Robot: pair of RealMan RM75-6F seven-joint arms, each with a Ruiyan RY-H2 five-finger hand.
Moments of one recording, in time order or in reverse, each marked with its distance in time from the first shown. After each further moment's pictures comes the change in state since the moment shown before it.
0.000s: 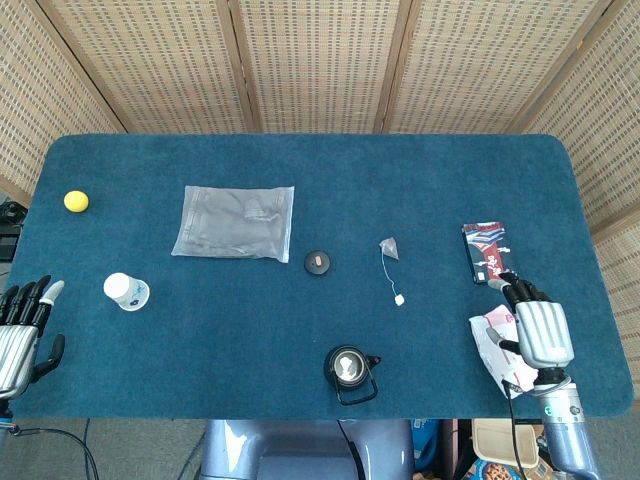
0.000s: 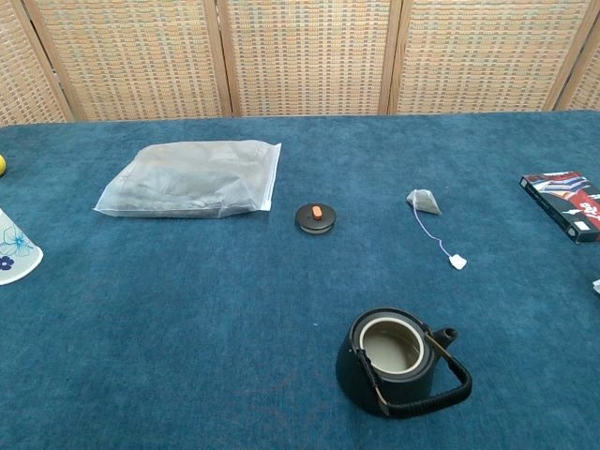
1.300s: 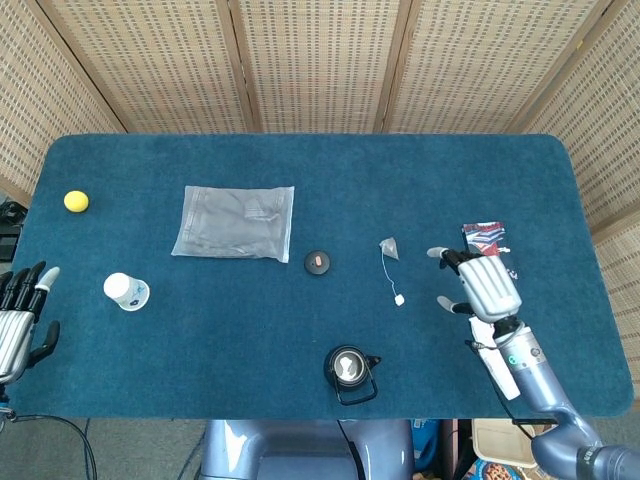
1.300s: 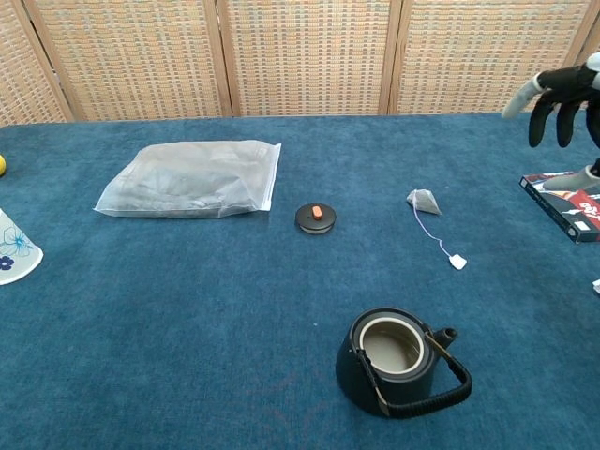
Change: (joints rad) left arm -0.037 0.026 -0.041 0.013 -0.036 -0.039 0.015; right arm 0.244 0.019 0.093 0.052 -0.065 -0.278 0.139
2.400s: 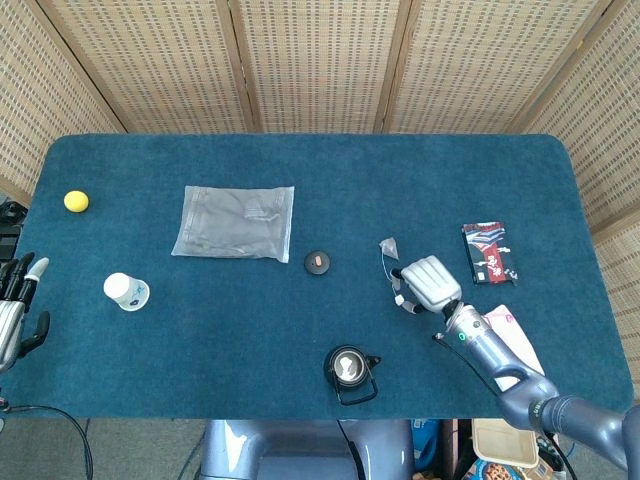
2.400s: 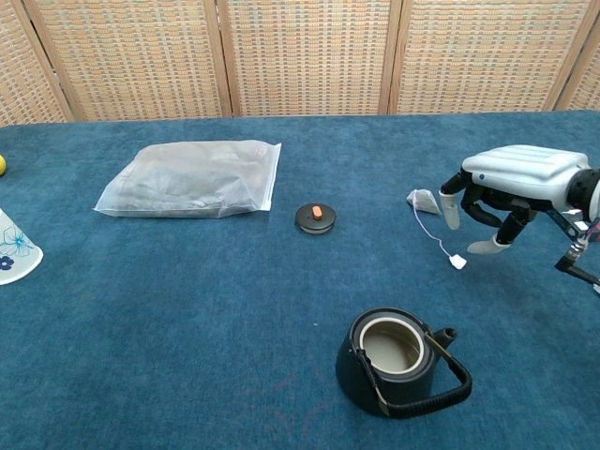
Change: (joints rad) left arm -0.021 0.003 -0.020 0.045 -0.045 -0.029 -0.016; right arm 0.217 -0.203 -0.094 0.334 -0.026 -0.274 0.042
